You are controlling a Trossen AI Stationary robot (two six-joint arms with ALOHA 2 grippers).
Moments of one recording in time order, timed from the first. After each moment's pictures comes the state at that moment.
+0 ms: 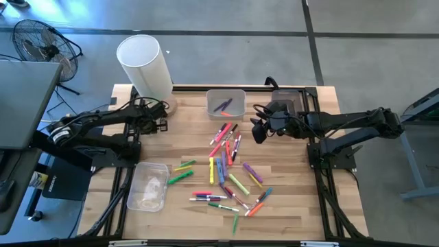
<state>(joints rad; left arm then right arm) 0.68 1.21 0.43 -0.77 -0.15 -1.04 0.01 1.16 0.97 -0.45 0.54 0.63</state>
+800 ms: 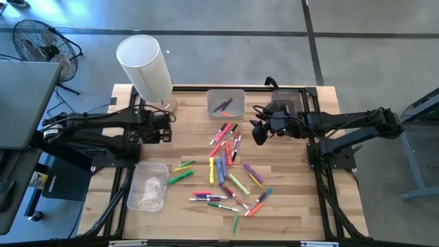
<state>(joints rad) 0.25 1.06 0.71 -1.14 -0.03 -1.33 0.01 1.16 0.97 -0.45 0.51 0.60</state>
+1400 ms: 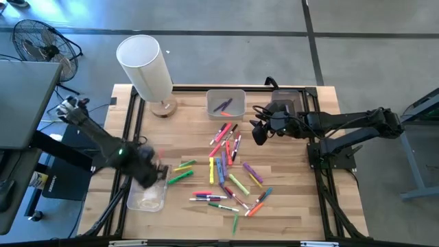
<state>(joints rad) -0.71 1.13 0.90 -1.13 -0.13 -2.12 0.01 1.16 0.97 -0.45 0.50 0.59</state>
